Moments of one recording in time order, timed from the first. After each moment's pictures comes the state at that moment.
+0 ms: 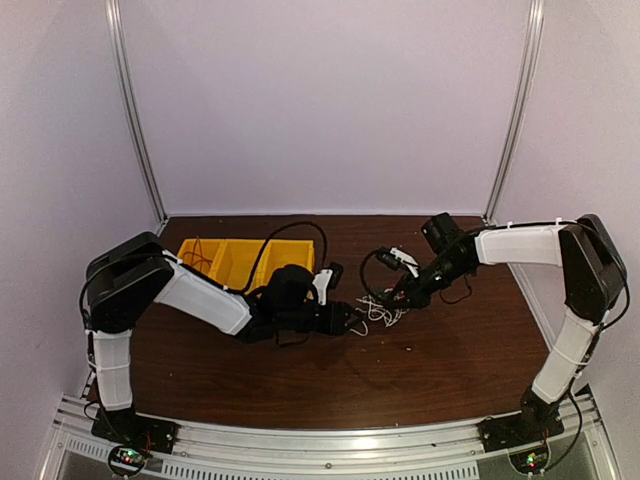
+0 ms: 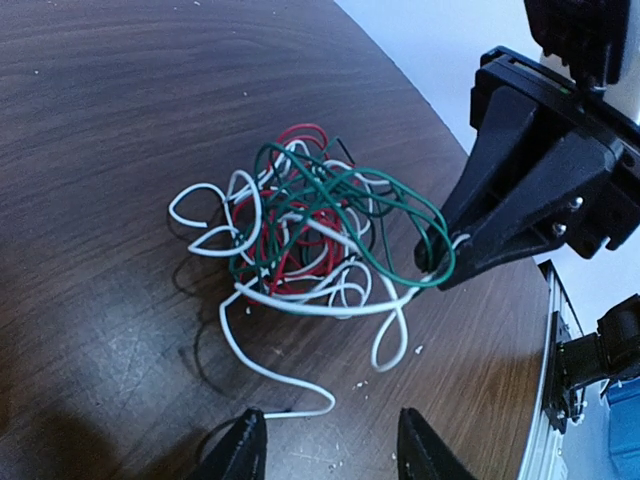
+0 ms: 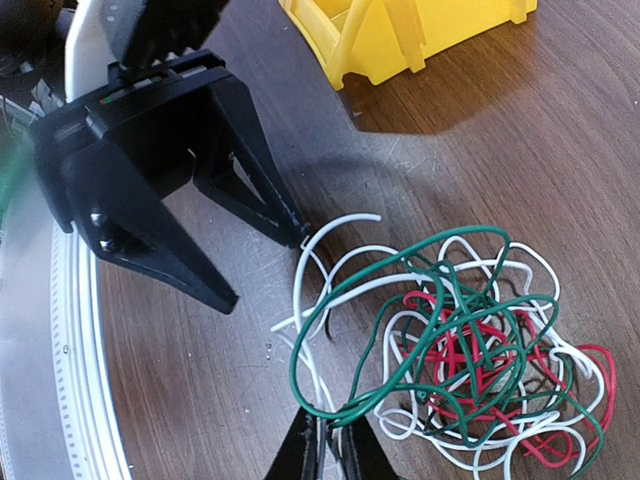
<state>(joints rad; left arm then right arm) -0.97 2.02 1.02 0.55 0.22 -0.62 0.44 1.75 1.12 -0.50 -0.76 -0.42</state>
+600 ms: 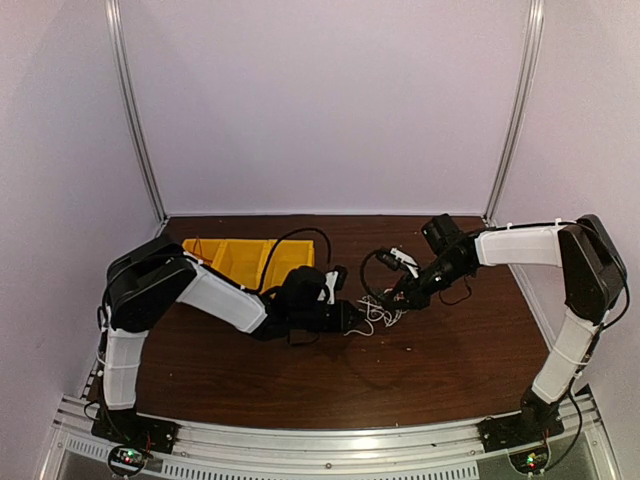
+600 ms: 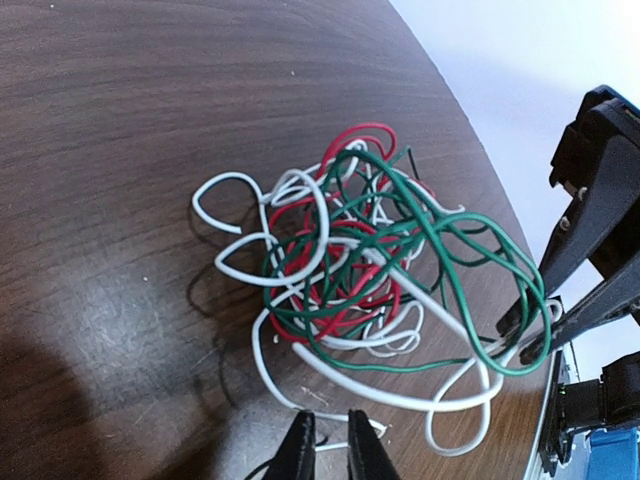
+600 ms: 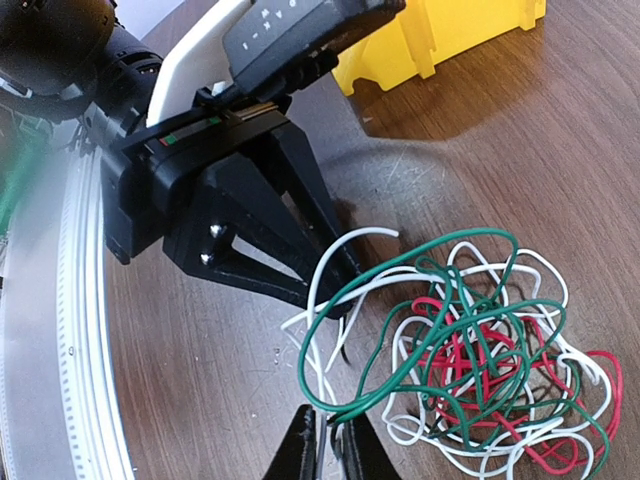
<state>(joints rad) -0.97 2.14 1.14 0.51 0.20 -0.75 0.44 1.75 1.11 -0.48 -0.78 -0.41</state>
